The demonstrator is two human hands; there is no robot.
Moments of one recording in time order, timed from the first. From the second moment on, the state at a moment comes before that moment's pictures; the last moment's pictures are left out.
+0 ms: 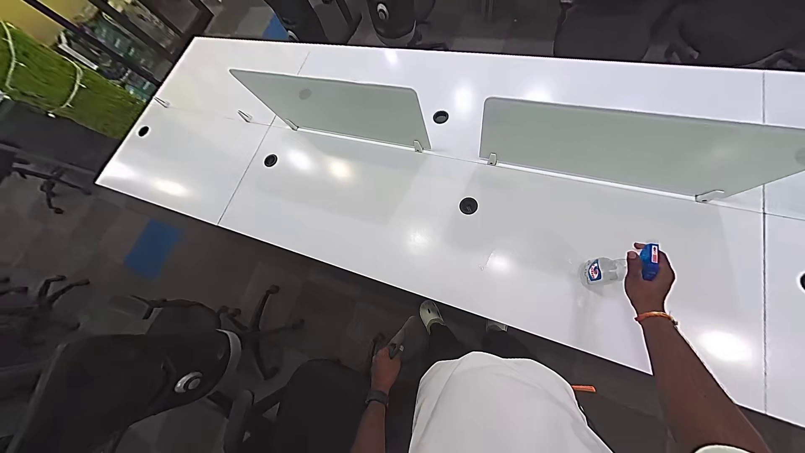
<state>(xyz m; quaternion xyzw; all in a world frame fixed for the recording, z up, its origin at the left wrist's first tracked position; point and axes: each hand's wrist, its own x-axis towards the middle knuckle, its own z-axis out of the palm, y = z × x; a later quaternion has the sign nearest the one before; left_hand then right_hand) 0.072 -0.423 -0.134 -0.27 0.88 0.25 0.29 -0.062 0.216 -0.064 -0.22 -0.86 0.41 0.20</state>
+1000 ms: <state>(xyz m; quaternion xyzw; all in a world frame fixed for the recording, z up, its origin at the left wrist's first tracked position) -0.003 -0.203 -0.019 0.25 0.84 0.42 0.24 0.025 0.080 -0.088 0.10 -0.89 0.43 -0.08</state>
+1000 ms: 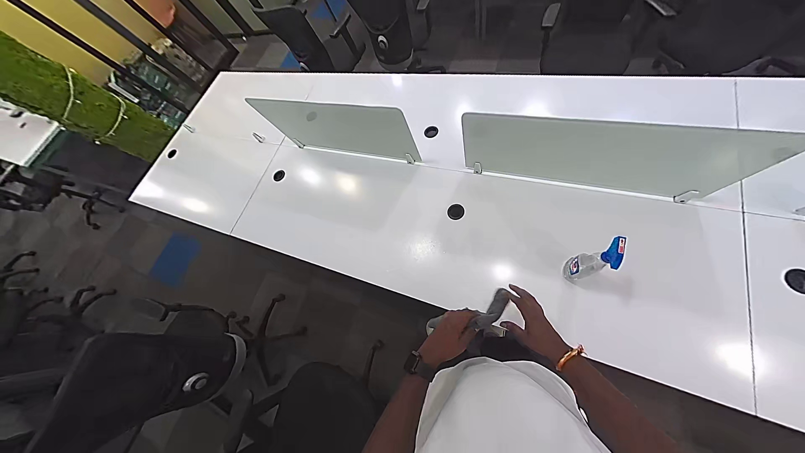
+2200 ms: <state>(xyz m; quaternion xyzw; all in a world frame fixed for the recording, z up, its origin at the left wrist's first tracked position) -0.010 -0.306 -0.244 -0.17 0.83 0.50 0.18 -0.076 -0.082 -0.283 0.35 -0.91 0.20 -0.10</state>
